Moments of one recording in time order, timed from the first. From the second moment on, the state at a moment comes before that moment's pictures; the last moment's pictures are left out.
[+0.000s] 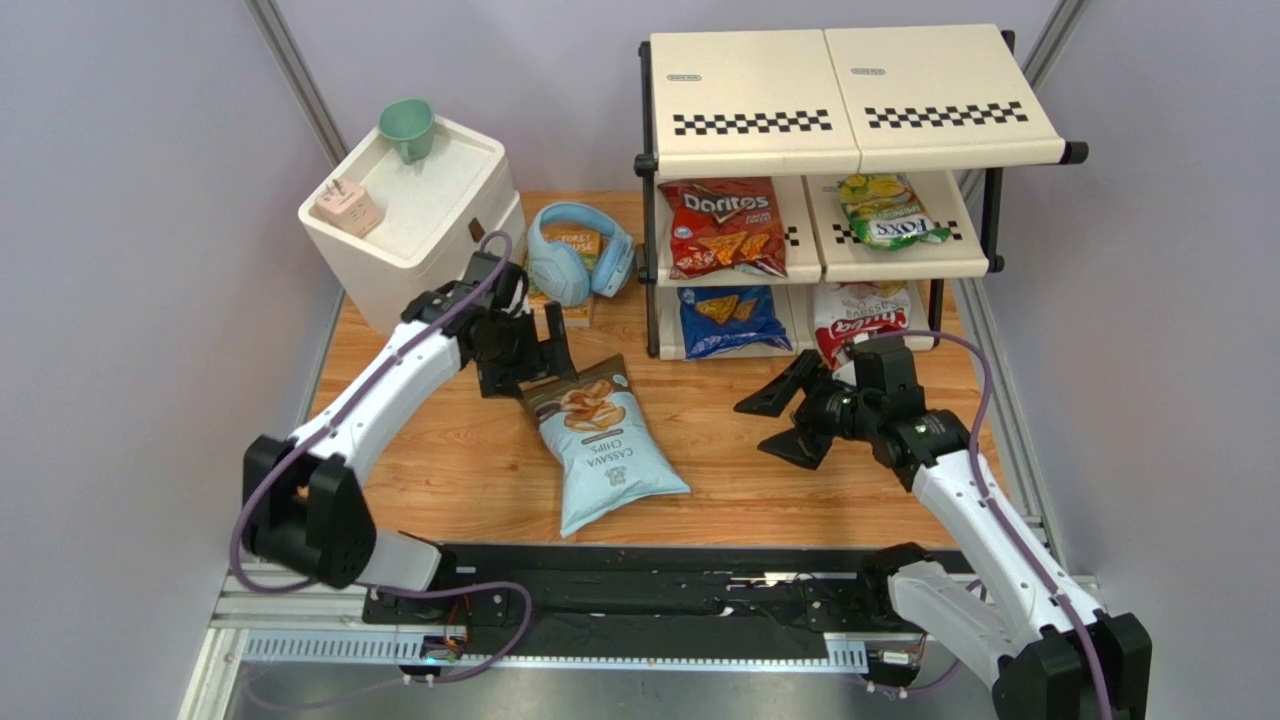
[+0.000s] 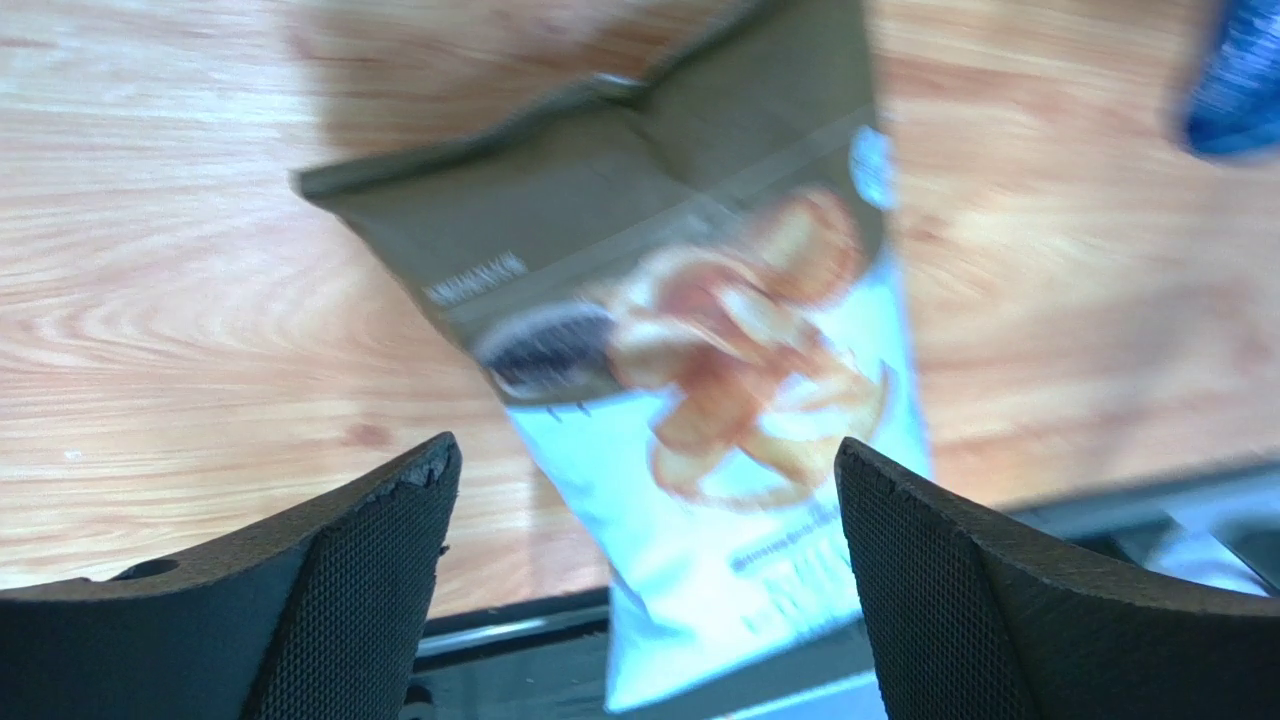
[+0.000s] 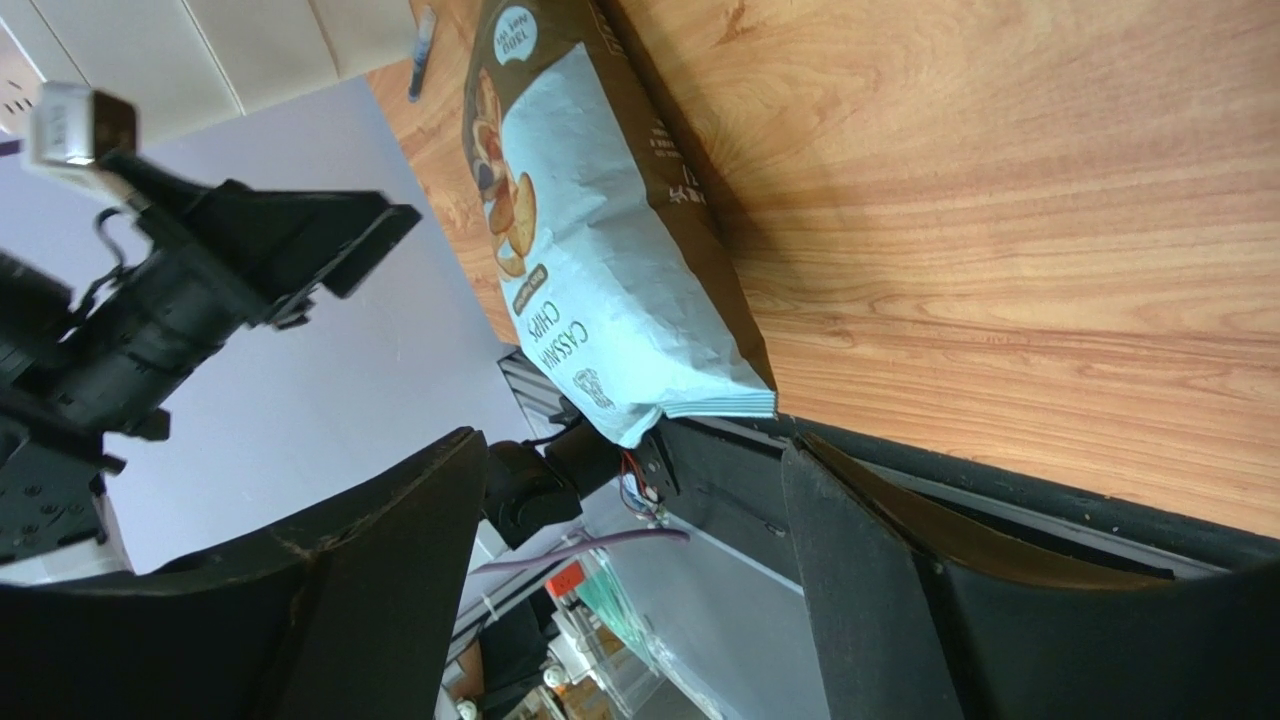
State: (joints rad) left arm -0.35 1.47 1.17 -0.85 0.13 -0.56; right arm 0.27 0.91 0.68 -0.54 -0.52 1.13
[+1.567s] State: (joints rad) left arm -0.33 1.31 0.49 -0.14 0.65 -0.77; right arm 0.40 1.01 0.70 -0.26 -0.53 1.16
